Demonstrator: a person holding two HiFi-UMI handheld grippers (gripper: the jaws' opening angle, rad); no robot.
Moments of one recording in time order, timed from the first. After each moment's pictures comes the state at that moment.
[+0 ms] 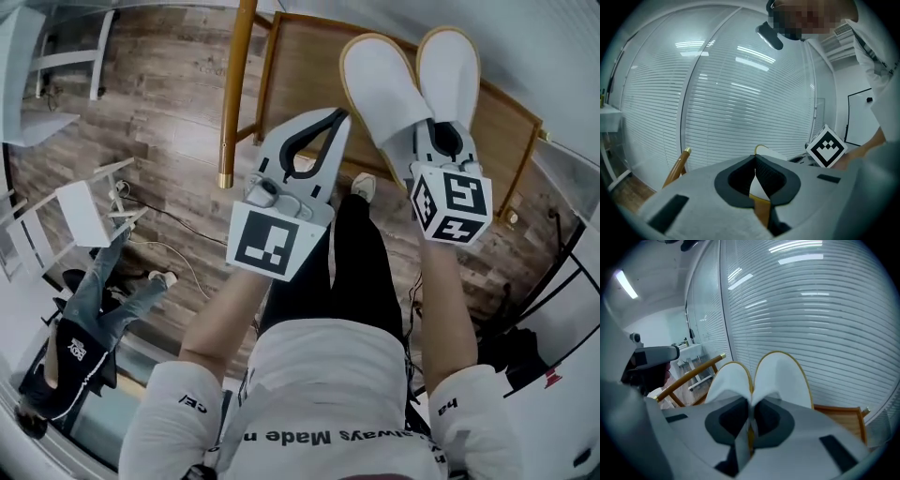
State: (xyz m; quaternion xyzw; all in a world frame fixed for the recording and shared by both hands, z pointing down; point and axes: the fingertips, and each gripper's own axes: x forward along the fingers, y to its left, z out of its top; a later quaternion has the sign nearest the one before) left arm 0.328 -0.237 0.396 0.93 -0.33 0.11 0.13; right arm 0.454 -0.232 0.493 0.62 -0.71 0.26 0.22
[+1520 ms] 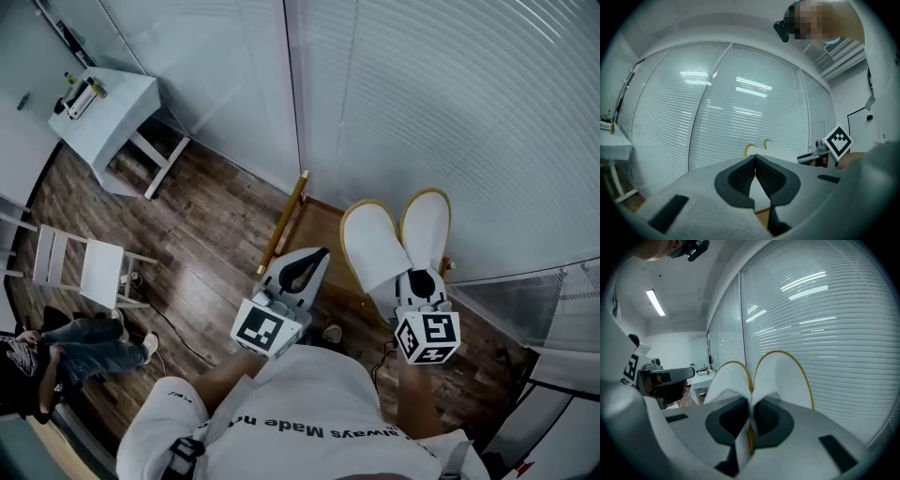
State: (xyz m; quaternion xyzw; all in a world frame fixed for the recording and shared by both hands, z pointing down) left arm 0.294 -0.162 0.089 0.93 -0.37 0.00 0.07; right arm 0.448 -0.162 0.135 0.59 -0.79 0.14 0.12
